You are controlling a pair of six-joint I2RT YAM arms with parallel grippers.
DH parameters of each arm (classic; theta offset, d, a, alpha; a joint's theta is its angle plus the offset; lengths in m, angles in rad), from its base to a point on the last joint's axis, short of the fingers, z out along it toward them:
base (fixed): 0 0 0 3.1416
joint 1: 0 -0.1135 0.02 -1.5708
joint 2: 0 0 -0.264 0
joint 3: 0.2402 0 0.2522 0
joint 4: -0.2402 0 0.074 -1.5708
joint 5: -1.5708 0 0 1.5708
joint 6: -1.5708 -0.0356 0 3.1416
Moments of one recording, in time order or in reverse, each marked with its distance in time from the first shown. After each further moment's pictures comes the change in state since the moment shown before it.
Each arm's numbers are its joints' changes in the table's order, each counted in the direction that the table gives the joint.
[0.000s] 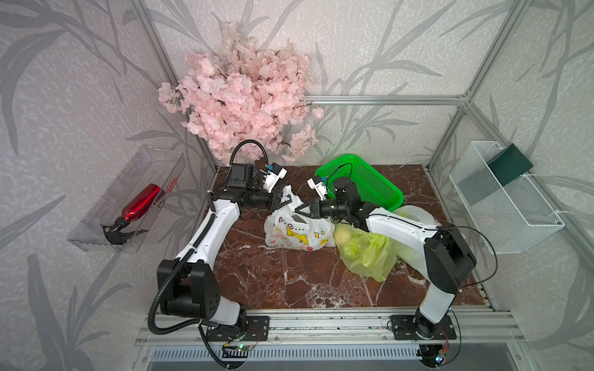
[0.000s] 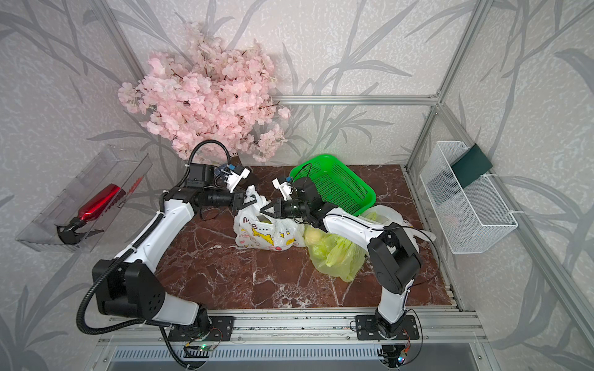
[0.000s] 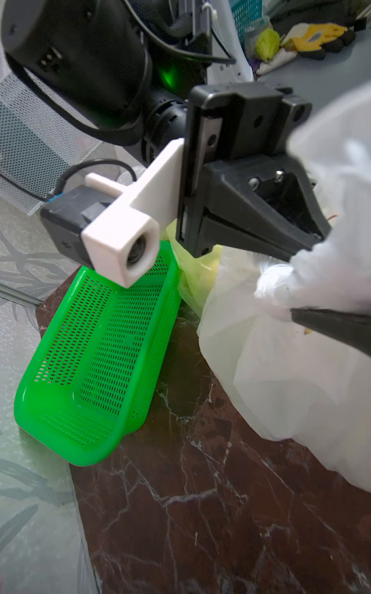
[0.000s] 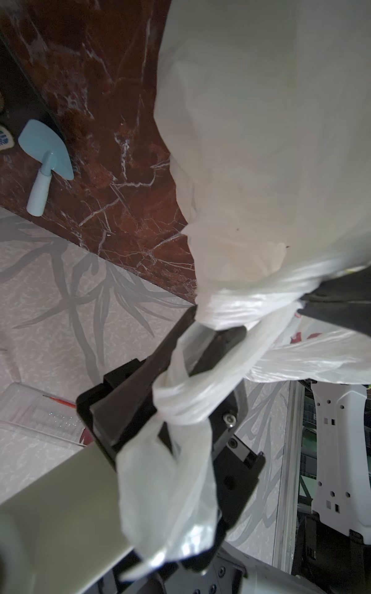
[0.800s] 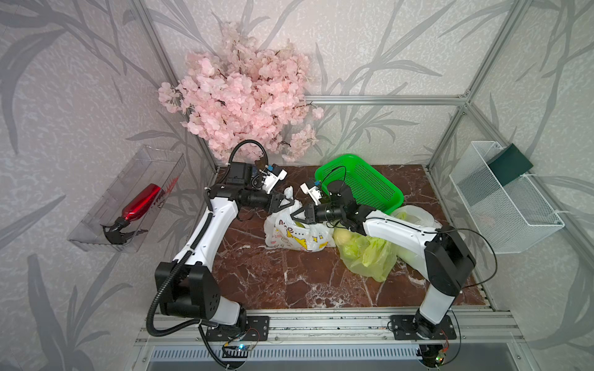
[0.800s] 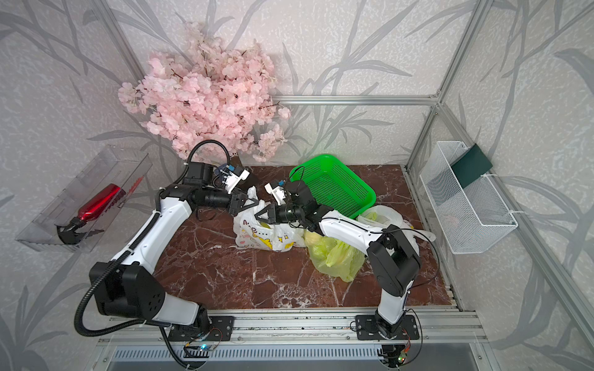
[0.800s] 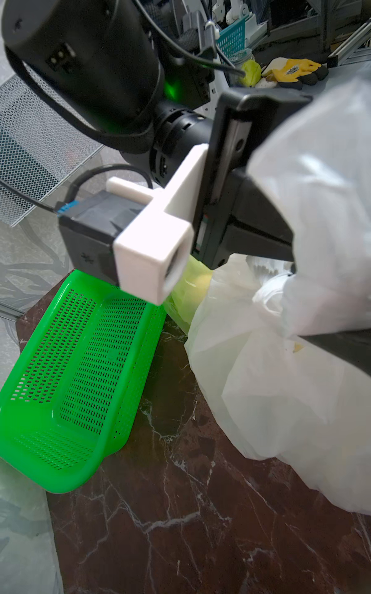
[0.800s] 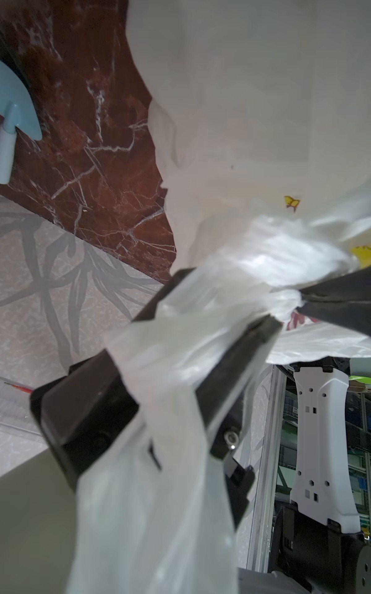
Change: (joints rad) left arm -0.005 0.001 0.034 -0.100 -0.057 -0.027; right arm -0.077 0.013 0.011 -0.033 0.002 0.007
